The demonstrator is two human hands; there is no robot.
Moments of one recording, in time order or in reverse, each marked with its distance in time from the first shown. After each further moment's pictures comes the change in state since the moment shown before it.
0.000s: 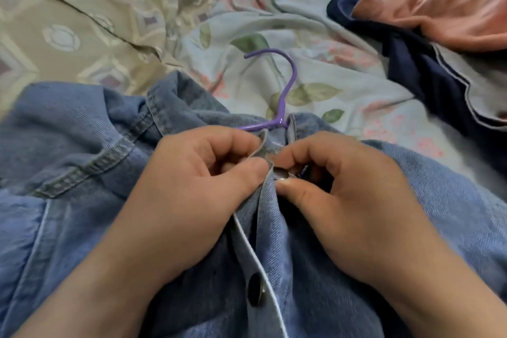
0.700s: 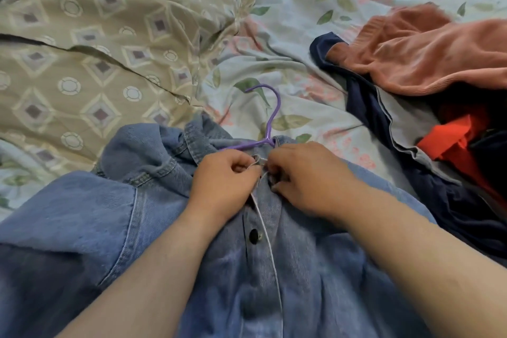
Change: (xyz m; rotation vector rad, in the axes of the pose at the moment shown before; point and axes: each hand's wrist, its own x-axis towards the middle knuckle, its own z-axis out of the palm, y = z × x) left_hand 0.013 0.006 0.015 0.405 0.247 -0.198; right_hand 0.036 -0.018 -0.039 -0.566 -0.455 -0.166
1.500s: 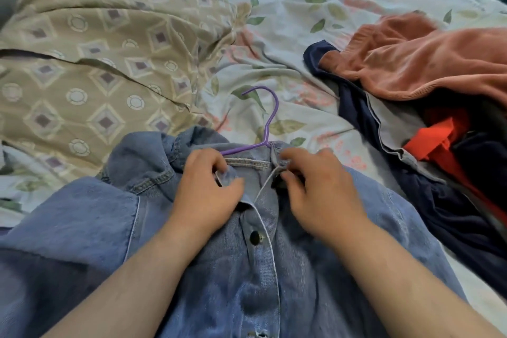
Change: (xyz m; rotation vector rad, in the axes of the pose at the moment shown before) left_hand -0.022 0.005 -0.026 0.130 0.065 0.040; right_hand -0.037 -0.008 0.021 0.334 0.445 0.234
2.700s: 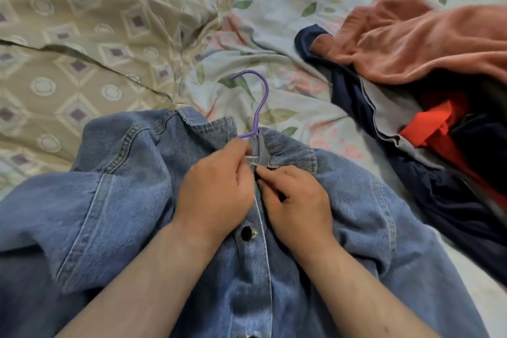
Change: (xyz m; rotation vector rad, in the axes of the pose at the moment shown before) left_hand -0.007 0.022 0.021 0.110 0.045 0.323; right_hand -0.026 0.011 0.054 0.129 0.256 -0.002
